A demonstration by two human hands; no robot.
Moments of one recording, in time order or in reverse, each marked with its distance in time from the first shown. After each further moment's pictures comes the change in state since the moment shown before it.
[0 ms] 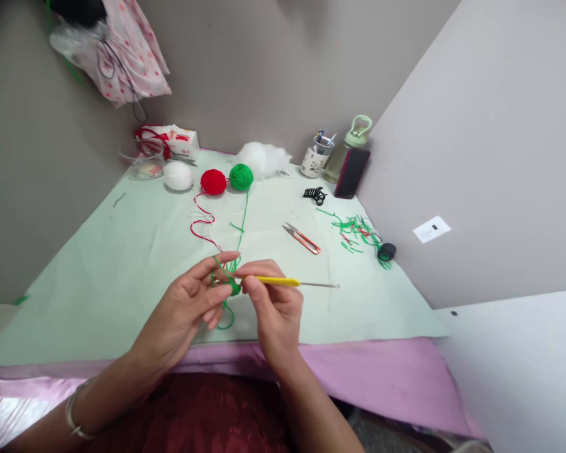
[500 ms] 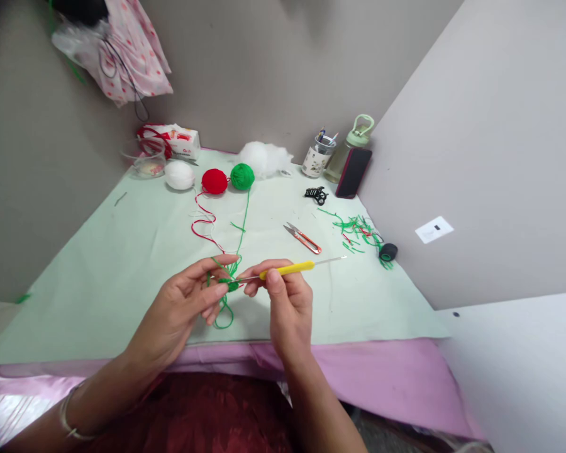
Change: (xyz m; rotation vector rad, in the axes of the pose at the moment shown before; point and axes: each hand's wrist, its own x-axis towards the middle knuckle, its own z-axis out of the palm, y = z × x) left_hand -0.003 0.004 -0.002 0.145 0.039 0.048; right_hand 0.003 -0.004 -0.007 0.105 0.024 0.139
